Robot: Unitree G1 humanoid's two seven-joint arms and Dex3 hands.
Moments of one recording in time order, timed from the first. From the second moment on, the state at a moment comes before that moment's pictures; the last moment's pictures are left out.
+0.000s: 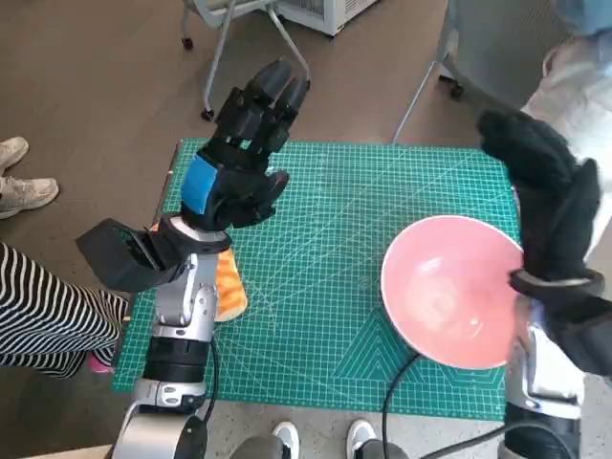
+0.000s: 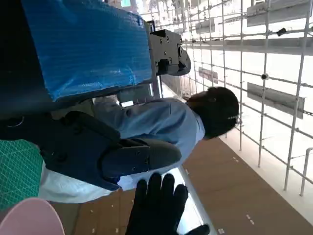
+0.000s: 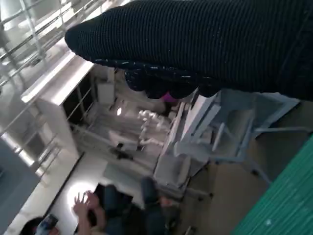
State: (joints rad) left arm -0.64 0.08 0.13 0.39 -0.35 -0.38 -0.54; right arm -0.36 -0.26 -0.24 0.04 0.22 -0.36 0.23
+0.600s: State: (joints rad) left arm -0.64 0.07 0.13 0.39 -0.36 -0.37 -0.54; right arm -0.15 -0.24 -0.42 0.15 0.18 -0.58 0.07
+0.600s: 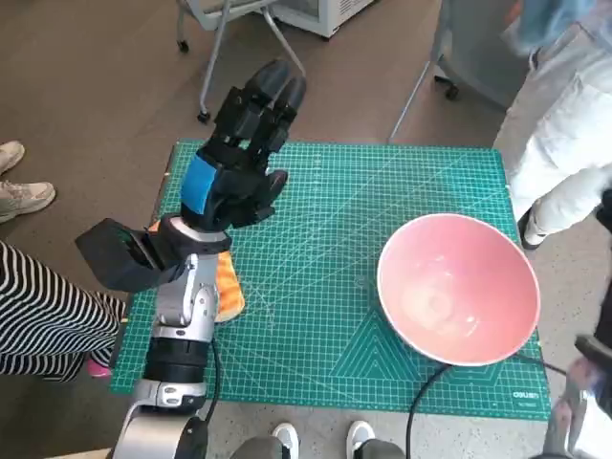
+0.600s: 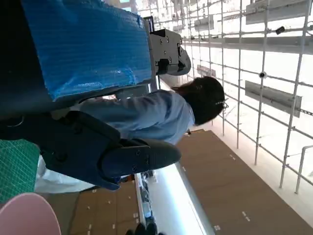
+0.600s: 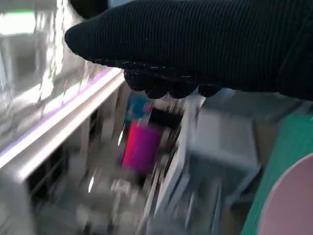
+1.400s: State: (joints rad) left arm -0.64 0.08 0.13 0.39 -0.36 -0.37 -0.56; right arm -0.24 -0.18 -0.39 0.74 0.15 -0.81 0.02
